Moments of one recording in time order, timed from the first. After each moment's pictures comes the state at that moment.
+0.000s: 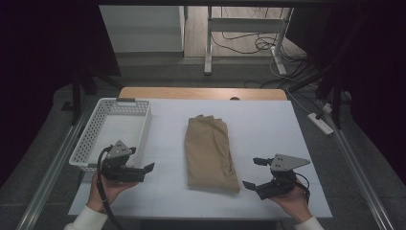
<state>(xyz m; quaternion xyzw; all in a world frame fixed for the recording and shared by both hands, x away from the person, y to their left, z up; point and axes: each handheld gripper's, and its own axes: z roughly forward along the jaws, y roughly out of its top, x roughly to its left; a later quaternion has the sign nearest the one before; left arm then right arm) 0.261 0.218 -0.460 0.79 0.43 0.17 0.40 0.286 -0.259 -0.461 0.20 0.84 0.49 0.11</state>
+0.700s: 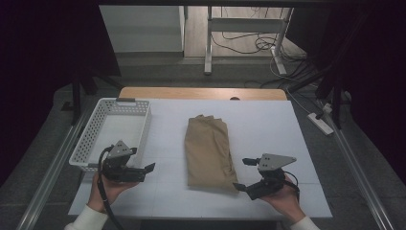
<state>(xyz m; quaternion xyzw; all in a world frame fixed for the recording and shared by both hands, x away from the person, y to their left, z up) 0.262 0.217 -0.461 0.80 0.42 0.16 0.40 0.290 -0.231 -0.464 0.17 0.85 0.48 0.10</state>
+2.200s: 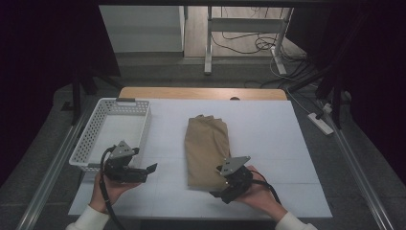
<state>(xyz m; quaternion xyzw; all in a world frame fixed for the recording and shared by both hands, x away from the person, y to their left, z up) 0.262 0.212 -0.461 0.80 0.42 0.16 0.40 0.298 -0.154 -0.494 0.10 0.92 0.37 0.06</state>
